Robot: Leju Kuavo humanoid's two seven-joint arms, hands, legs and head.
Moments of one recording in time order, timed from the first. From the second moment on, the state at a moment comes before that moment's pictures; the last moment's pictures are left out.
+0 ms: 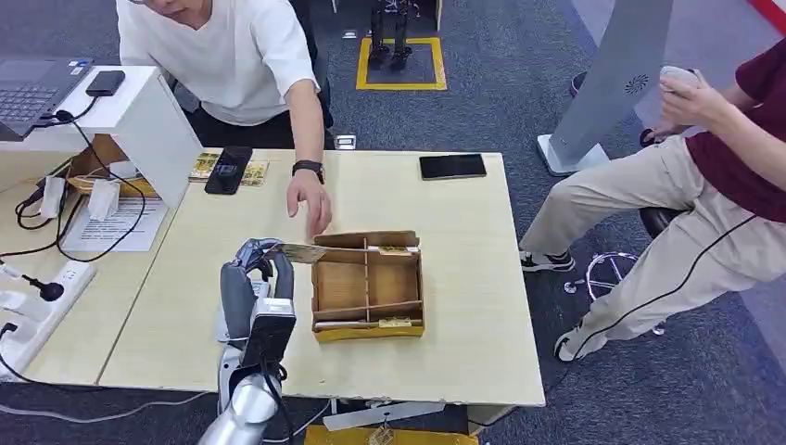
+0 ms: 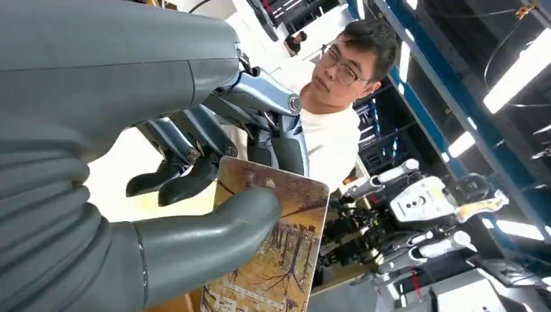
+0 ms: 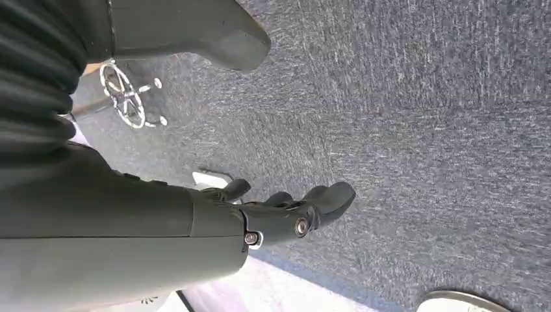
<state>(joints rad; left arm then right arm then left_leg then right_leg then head) -0.16 -0.17 -0.41 -1.37 -0.46 0.70 -0.44 -0.05 0.12 -1.27 -0.36 1.36 -0.45 -0.05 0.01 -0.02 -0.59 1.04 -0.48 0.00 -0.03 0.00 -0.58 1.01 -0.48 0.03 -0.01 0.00</state>
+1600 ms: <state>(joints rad) -0.45 -0.35 0.09 -0.99 -1.09 0.70 -0.27 -0.09 0.10 -1.21 -0.29 1.42 -0.47 -0.01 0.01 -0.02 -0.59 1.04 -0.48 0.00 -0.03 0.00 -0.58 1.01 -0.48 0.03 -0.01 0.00</state>
